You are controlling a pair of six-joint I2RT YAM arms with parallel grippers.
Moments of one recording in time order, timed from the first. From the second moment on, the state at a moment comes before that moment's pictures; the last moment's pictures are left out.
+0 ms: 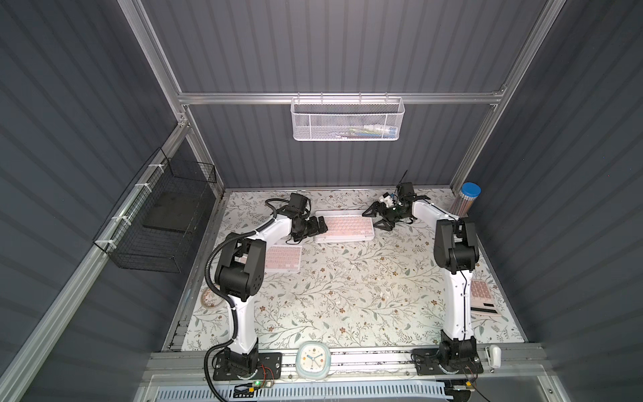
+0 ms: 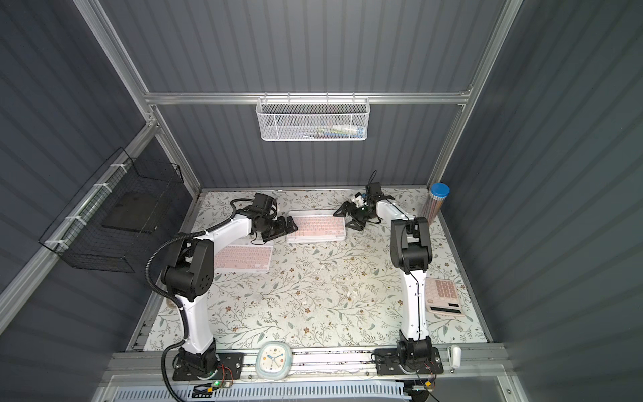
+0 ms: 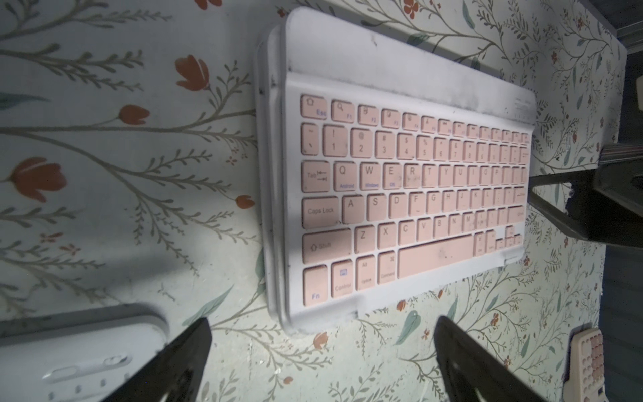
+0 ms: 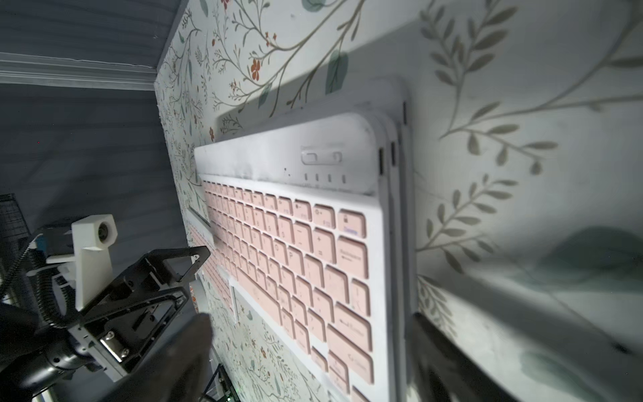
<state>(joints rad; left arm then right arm) -0.36 2.01 1.48 -0.48 0.30 -0.49 0.13 2.32 1.82 -0.60 -0.77 0.48</state>
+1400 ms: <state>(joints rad) -0.32 1.57 1.11 -0.70 -0.29 -0.44 0.49 1.55 1.16 -0.54 -0.27 0.44</state>
